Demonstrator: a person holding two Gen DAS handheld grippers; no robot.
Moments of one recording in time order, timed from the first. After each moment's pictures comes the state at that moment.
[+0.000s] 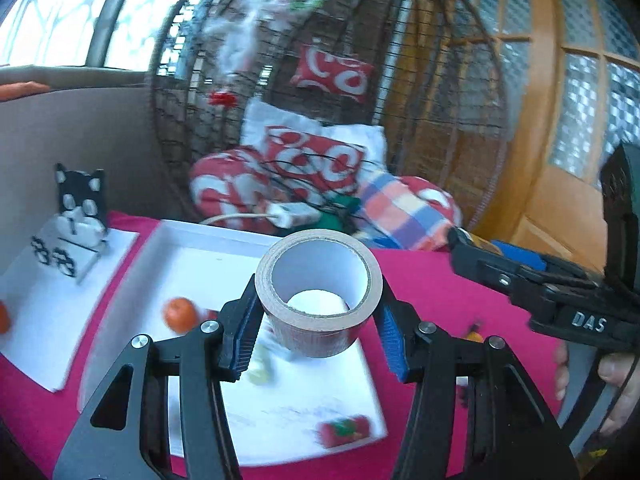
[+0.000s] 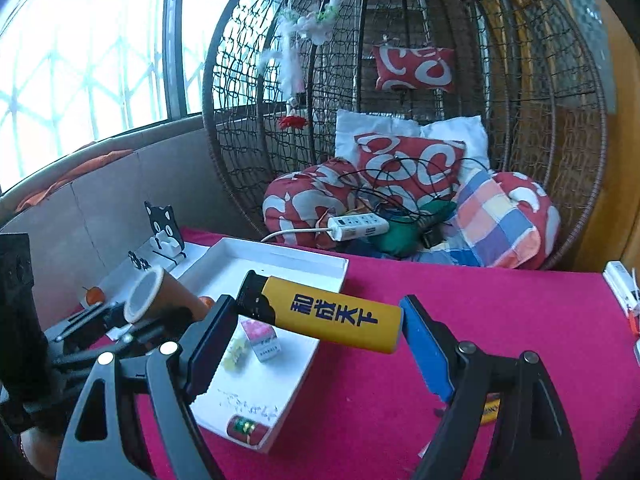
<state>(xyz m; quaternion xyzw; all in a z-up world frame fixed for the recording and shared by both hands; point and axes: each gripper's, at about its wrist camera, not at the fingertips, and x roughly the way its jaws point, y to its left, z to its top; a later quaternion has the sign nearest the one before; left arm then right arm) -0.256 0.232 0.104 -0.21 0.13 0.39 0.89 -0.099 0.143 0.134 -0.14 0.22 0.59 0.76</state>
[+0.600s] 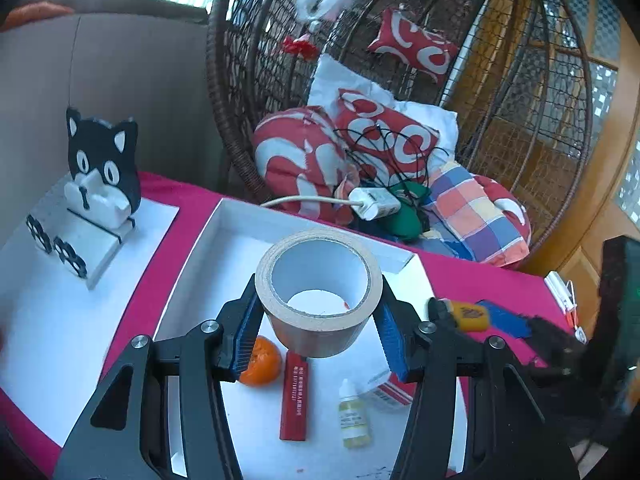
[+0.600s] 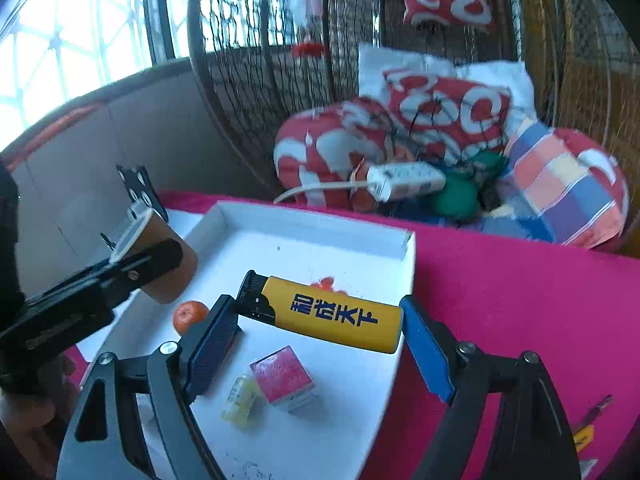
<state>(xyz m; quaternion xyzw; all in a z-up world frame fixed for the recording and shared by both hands) -0.262 0.358 0.068 -0.30 0.18 0.42 0.84 -0.108 0.269 0.063 -0.18 0.31 0.59 0.73</state>
